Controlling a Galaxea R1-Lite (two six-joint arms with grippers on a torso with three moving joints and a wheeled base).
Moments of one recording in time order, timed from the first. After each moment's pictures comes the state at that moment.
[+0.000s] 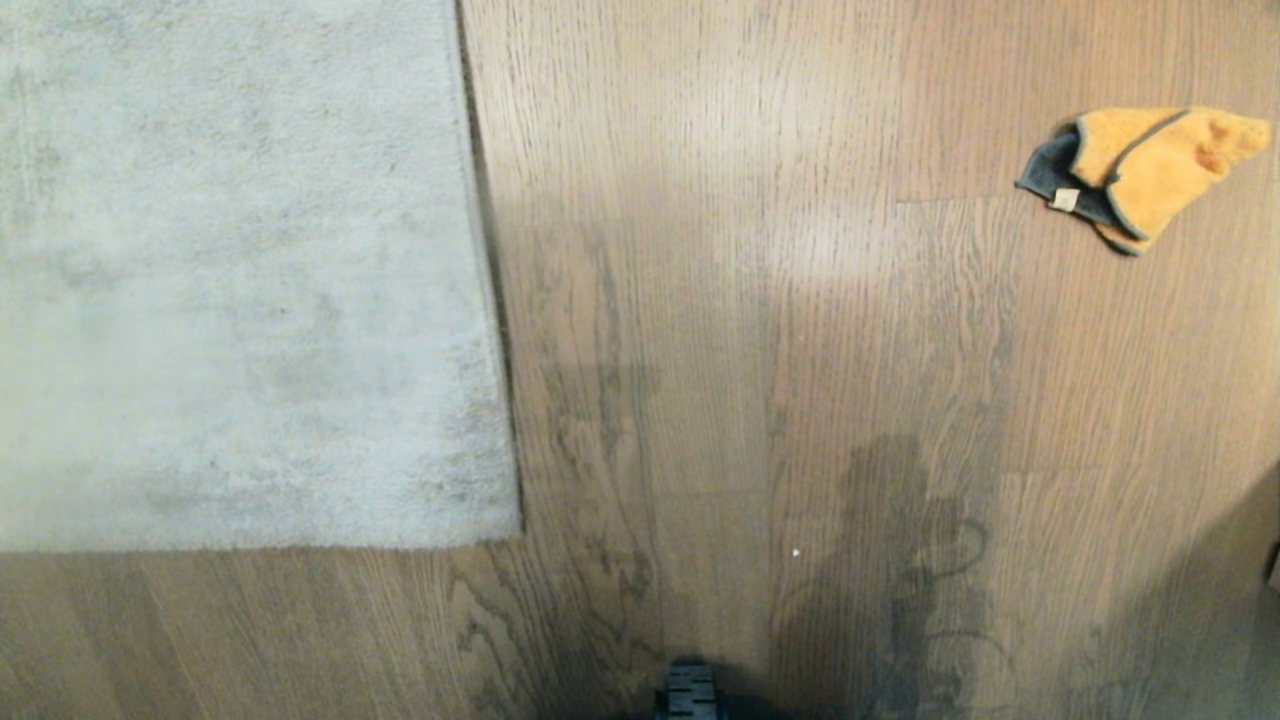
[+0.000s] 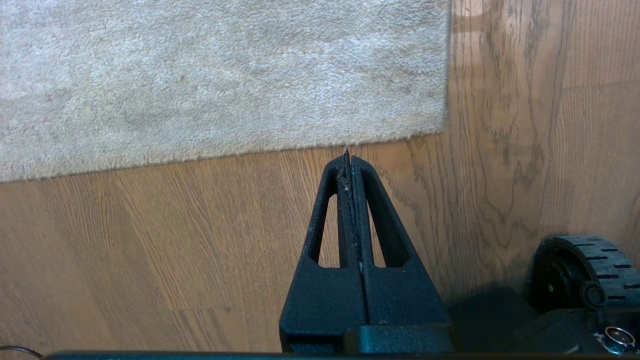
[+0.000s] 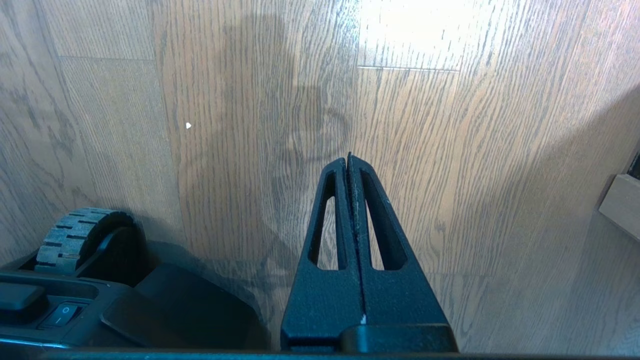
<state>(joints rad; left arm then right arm) 0.00 0.00 0.00 0.00 -0.01 0.05 0.00 0.00 0.00 0.00 0.05 -0.09</state>
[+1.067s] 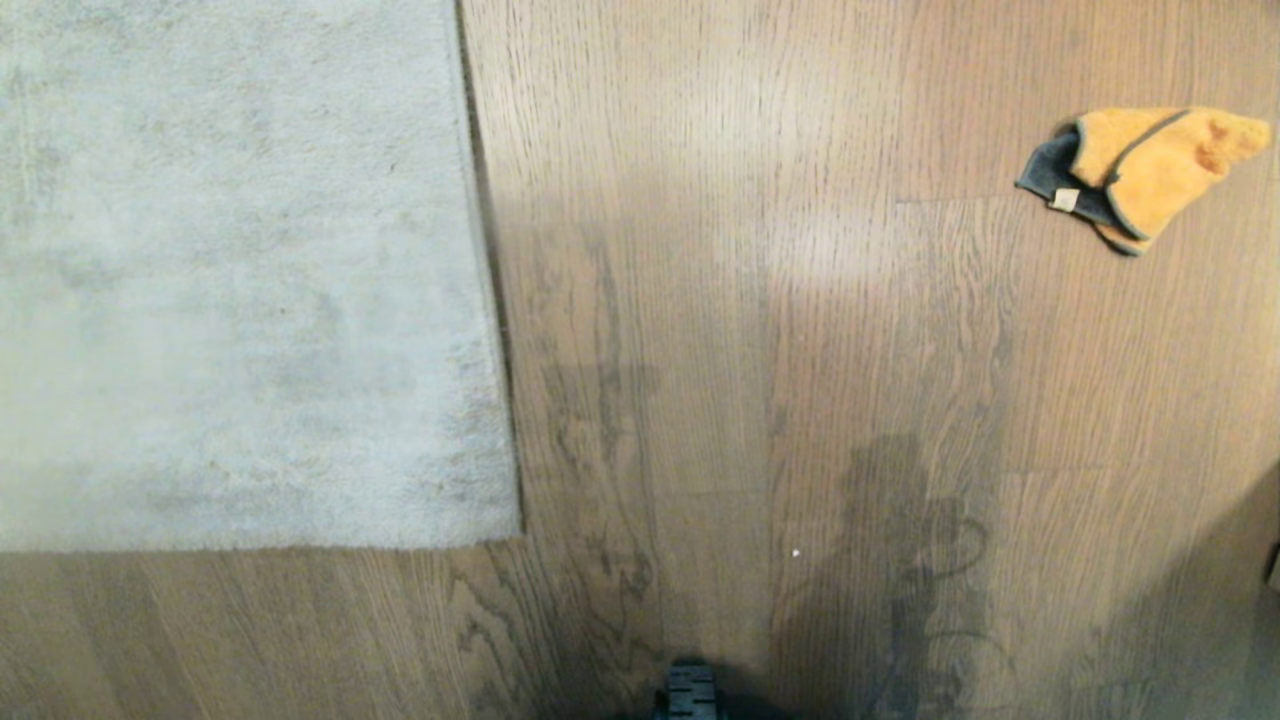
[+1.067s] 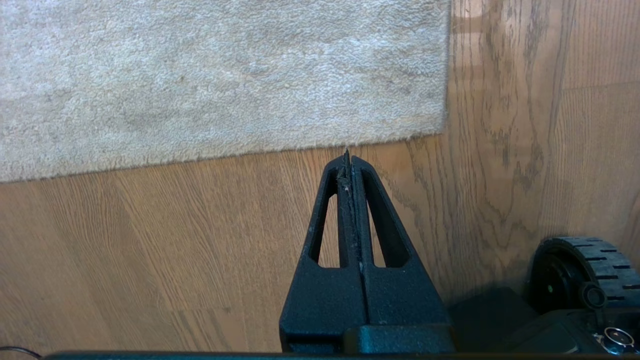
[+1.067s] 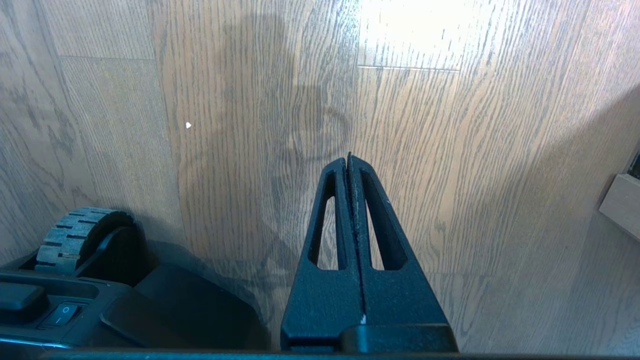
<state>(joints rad) 0.00 0.00 0.00 0.00 -0.02 0.05 0.00 0.00 0.00 0.00 0.05 -0.09</state>
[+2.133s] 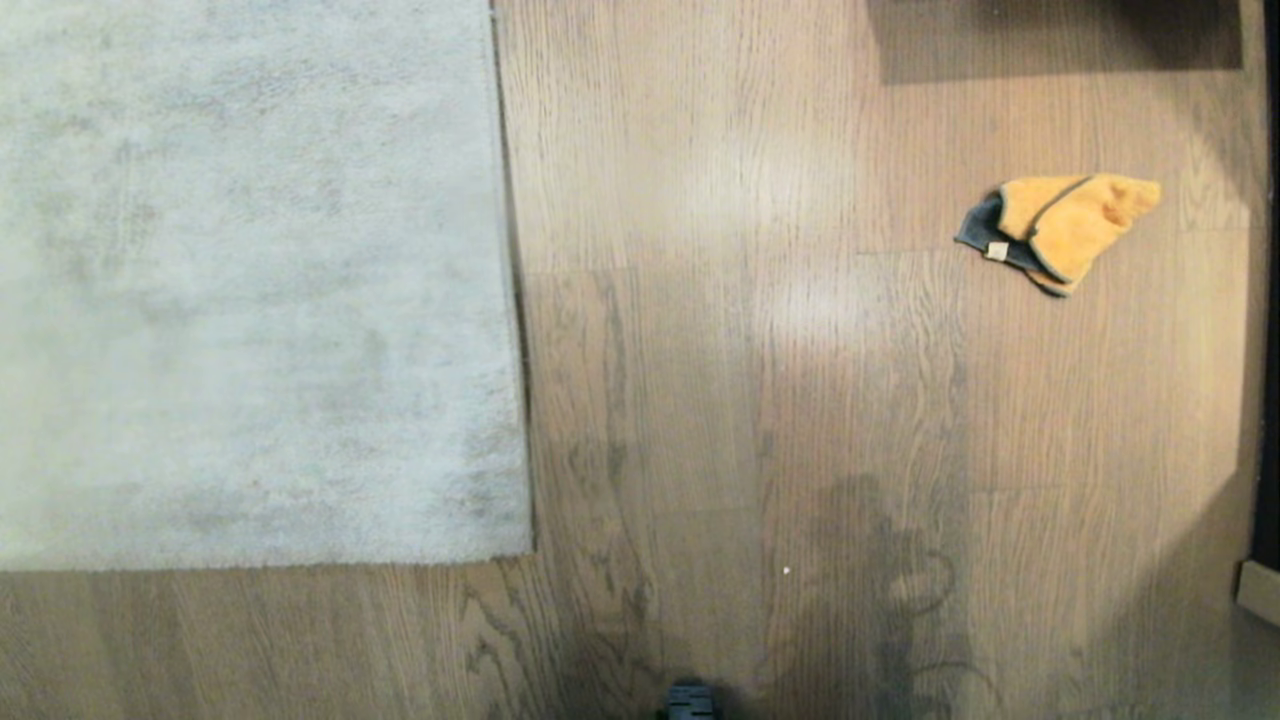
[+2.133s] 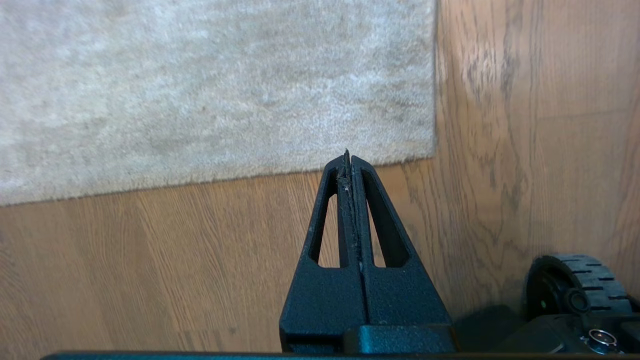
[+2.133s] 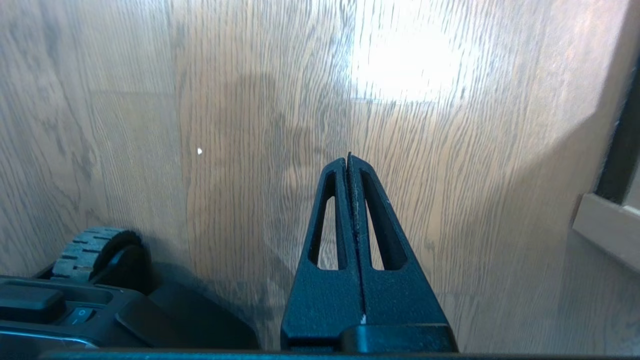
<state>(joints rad) 0.00 0.00 0.00 0.01 -0.01 0.05 0.00 0.00 0.00 0.01 0.05 -0.09</state>
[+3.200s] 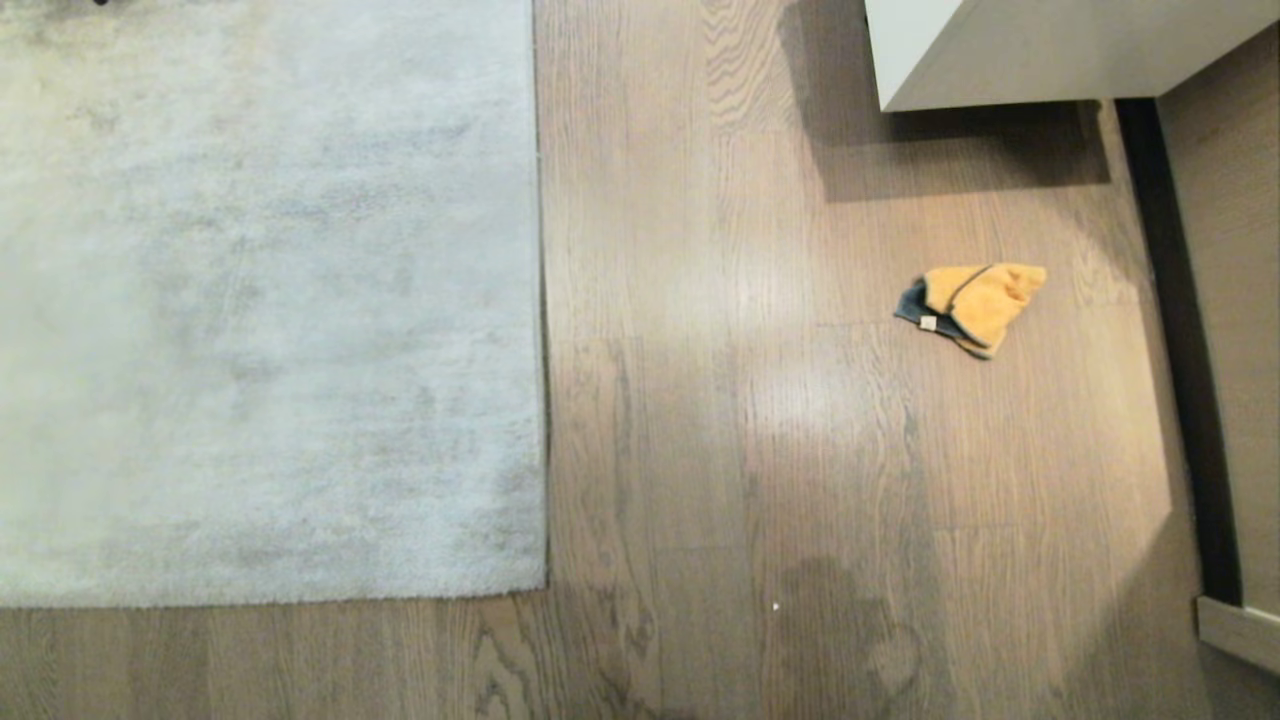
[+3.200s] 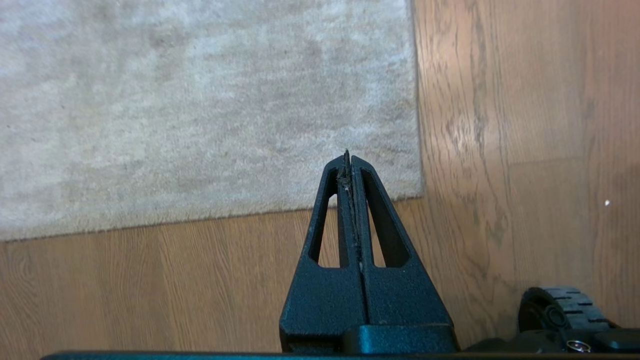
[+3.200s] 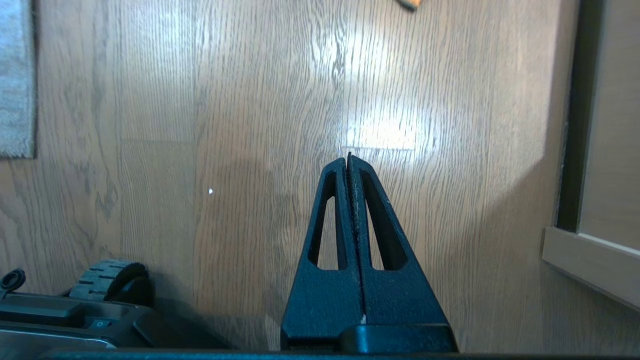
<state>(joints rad) 0.00 0.00 0.00 0.00 -0.01 0.05 0.00 0.00 0.00 0.01 0.05 -0.09</state>
